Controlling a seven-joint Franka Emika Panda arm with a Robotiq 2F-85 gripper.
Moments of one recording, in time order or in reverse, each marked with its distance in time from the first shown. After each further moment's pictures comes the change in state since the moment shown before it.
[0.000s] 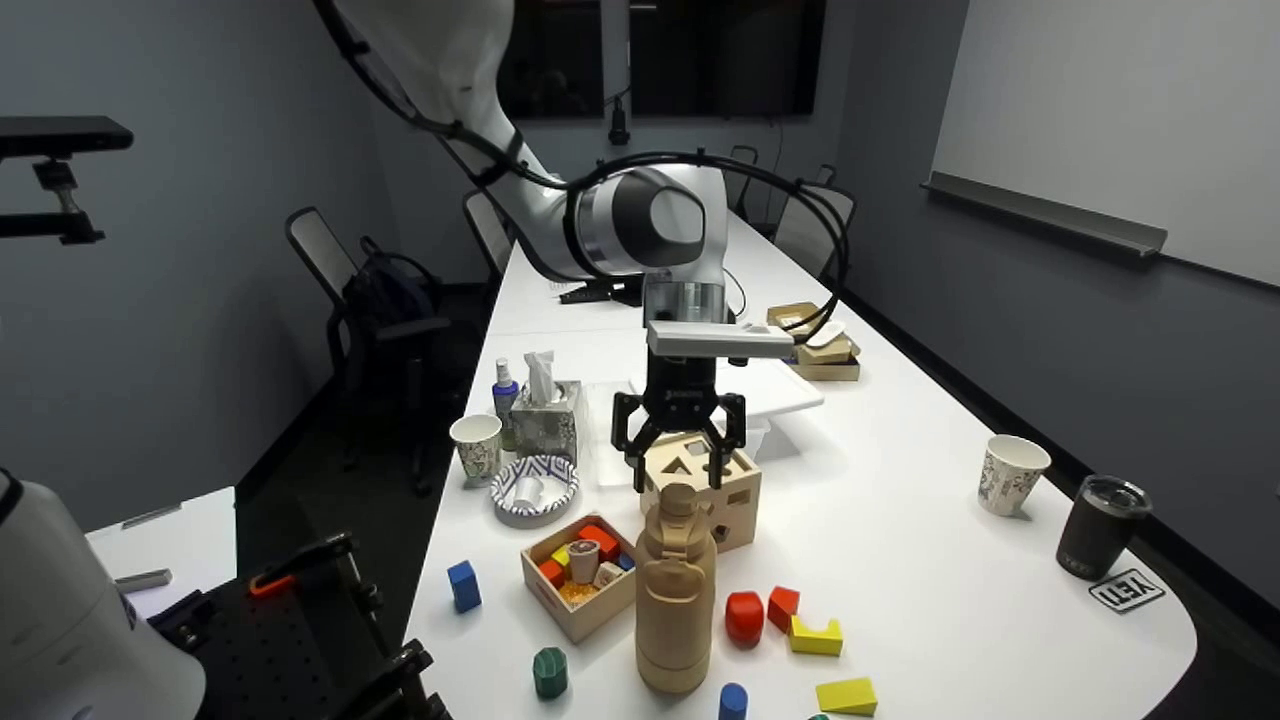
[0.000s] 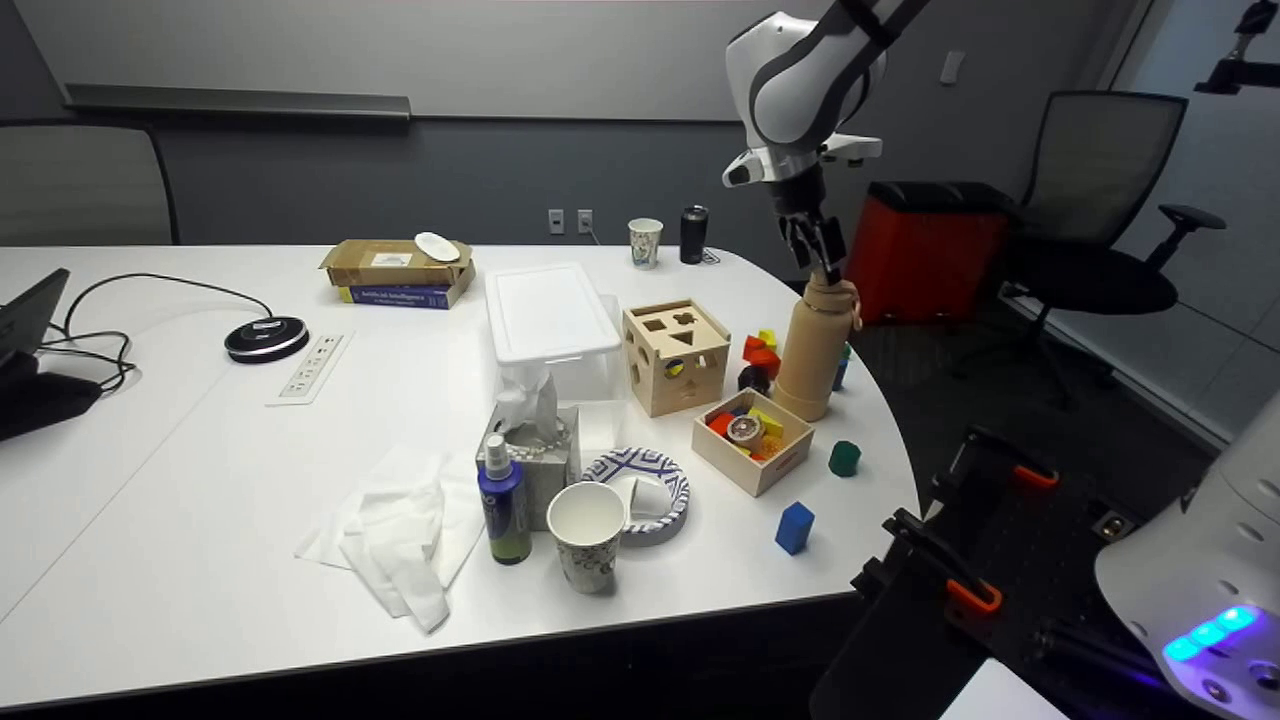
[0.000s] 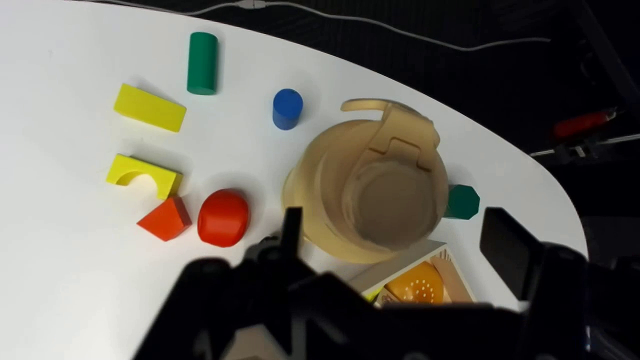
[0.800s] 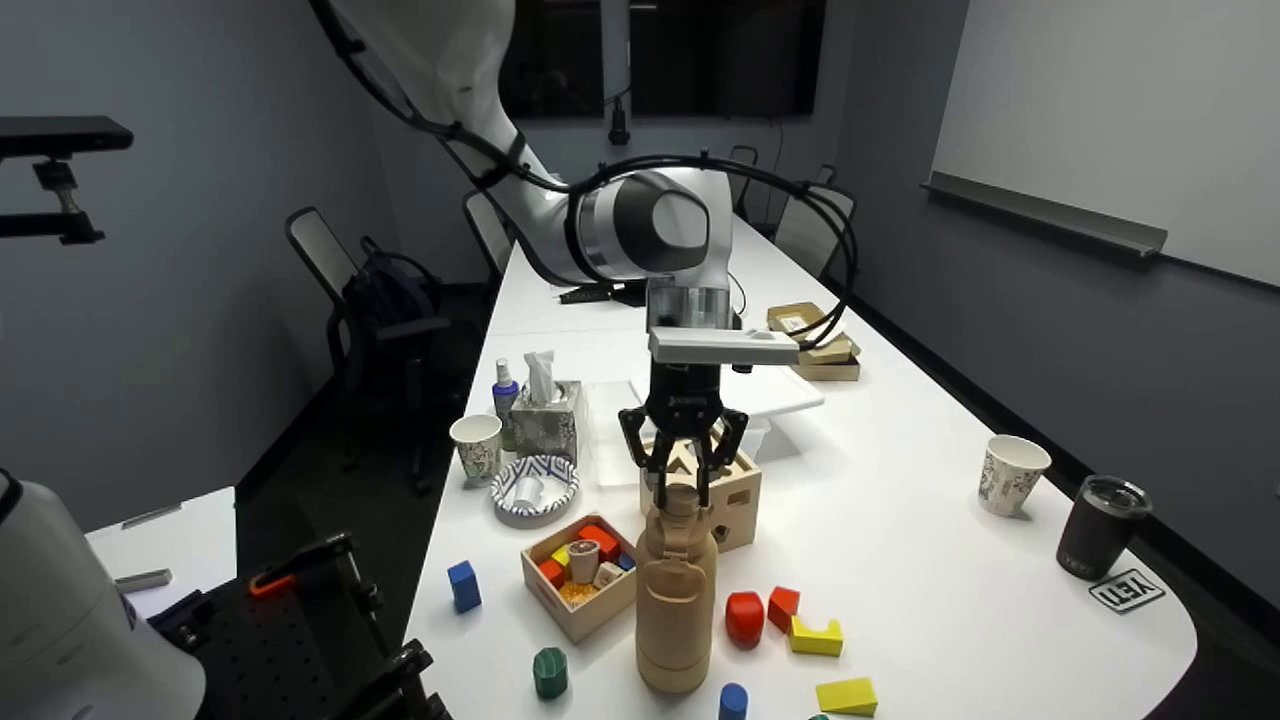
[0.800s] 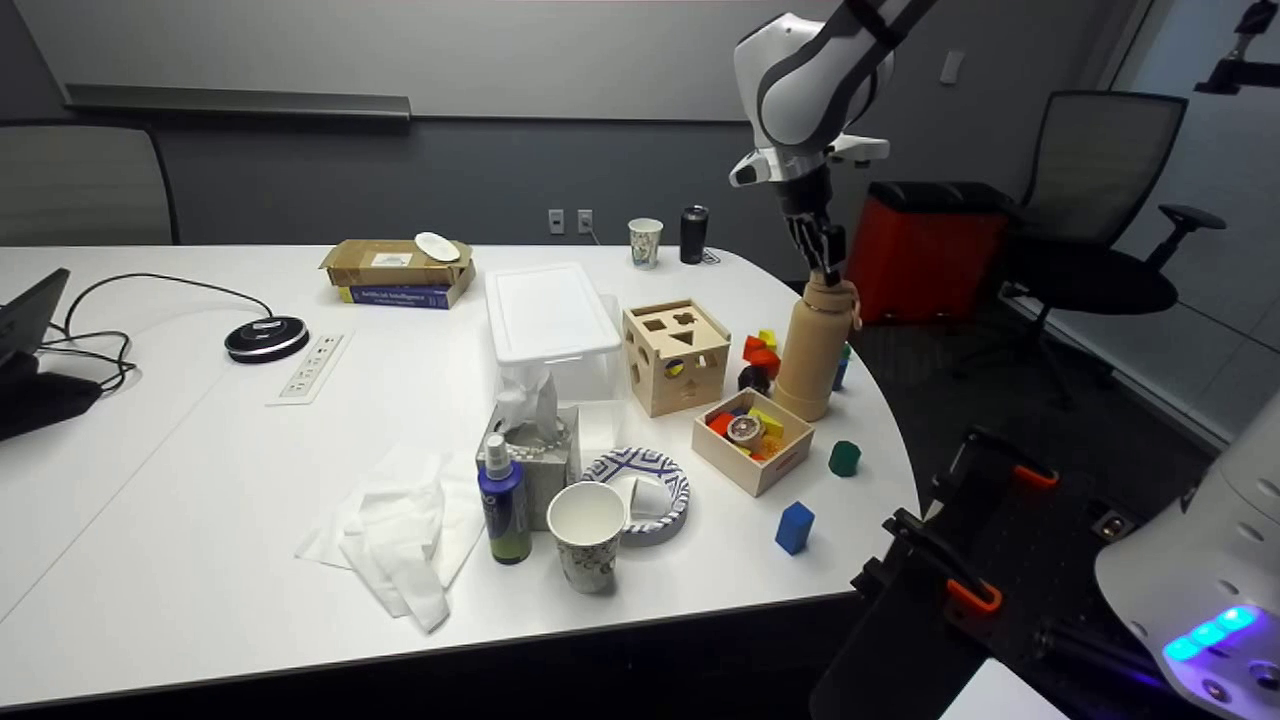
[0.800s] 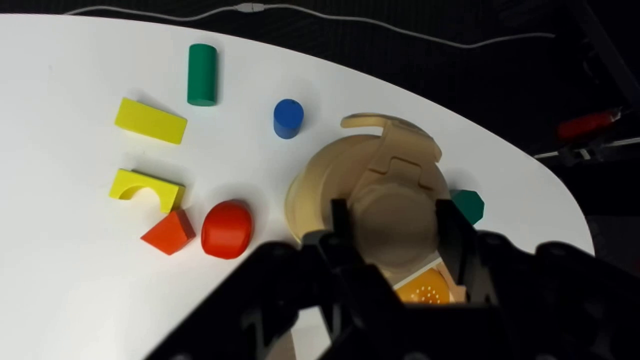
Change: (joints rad) arm -0.010 -0.004 -0.012 -0.013 0.000 0.018 0.006
